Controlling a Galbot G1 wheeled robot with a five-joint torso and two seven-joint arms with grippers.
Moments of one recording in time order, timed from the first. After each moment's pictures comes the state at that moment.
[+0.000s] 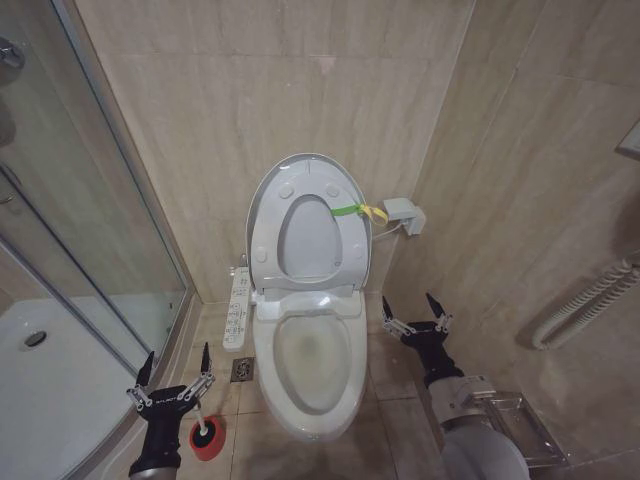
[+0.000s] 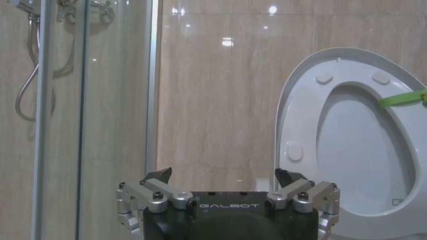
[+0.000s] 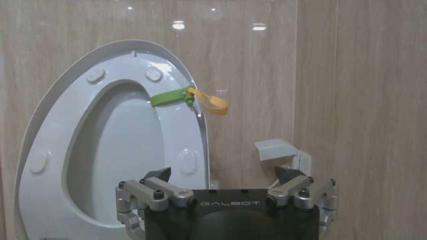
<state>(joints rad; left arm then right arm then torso) 1.79 -1.47 -0.58 -2.19 -0.12 -0.32 -0.14 -1.51 1.31 0.49 2.22 0.20 -0.05 0.15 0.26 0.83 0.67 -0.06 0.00</state>
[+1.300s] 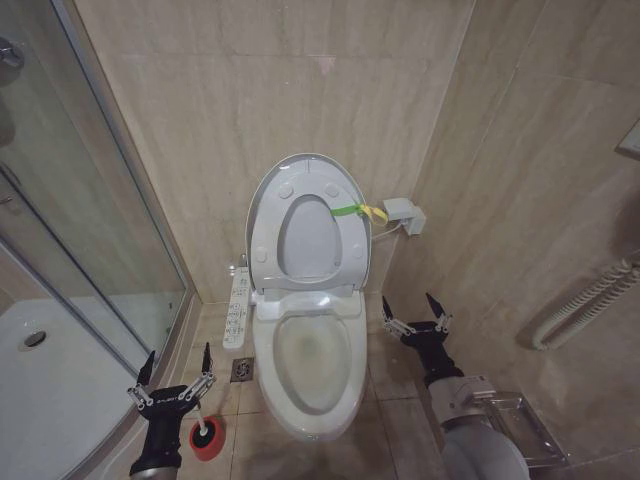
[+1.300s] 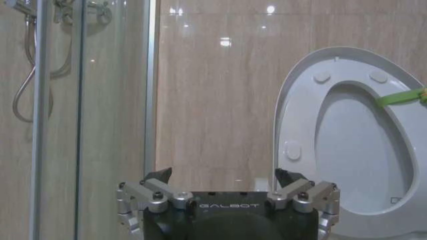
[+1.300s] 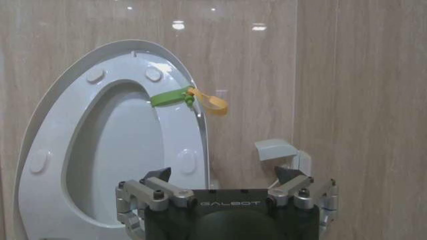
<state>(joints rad) 1.79 -1.47 -0.58 -2.19 -0.12 -0.32 -0.14 -1.51 1.31 0.49 2.22 0.20 -0.05 0.15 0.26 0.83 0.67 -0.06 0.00</state>
